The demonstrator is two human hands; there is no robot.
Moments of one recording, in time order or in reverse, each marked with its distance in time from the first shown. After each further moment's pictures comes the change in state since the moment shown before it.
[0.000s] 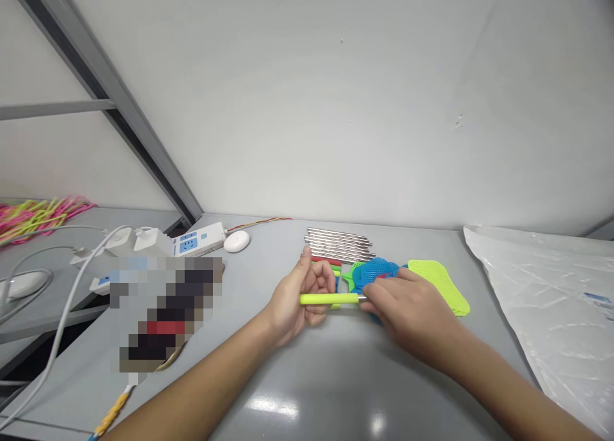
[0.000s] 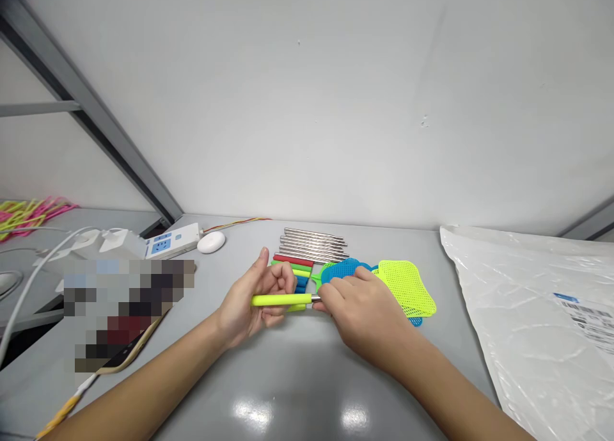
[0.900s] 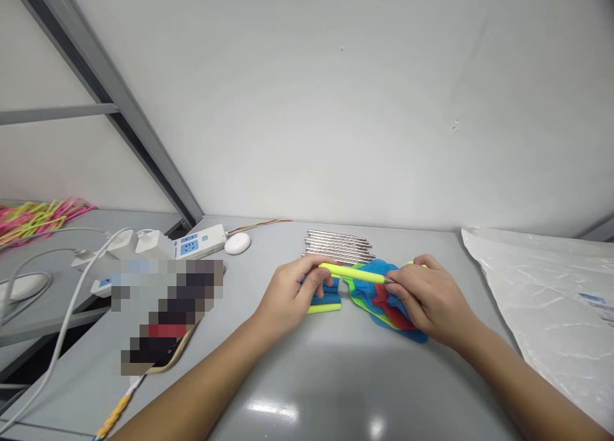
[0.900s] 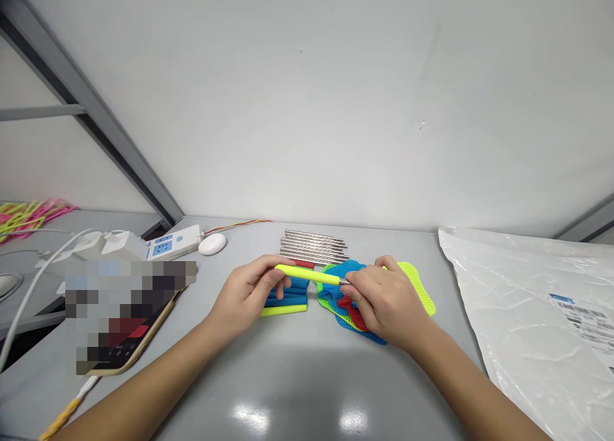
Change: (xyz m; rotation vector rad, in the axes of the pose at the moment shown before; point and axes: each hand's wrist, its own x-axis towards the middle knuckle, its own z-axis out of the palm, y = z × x) left_hand -0.009 0.010 -0.009 0.943 0.208 0.557; right_hand -0.018 0.033 -0.005 0.246 0.093 0.135
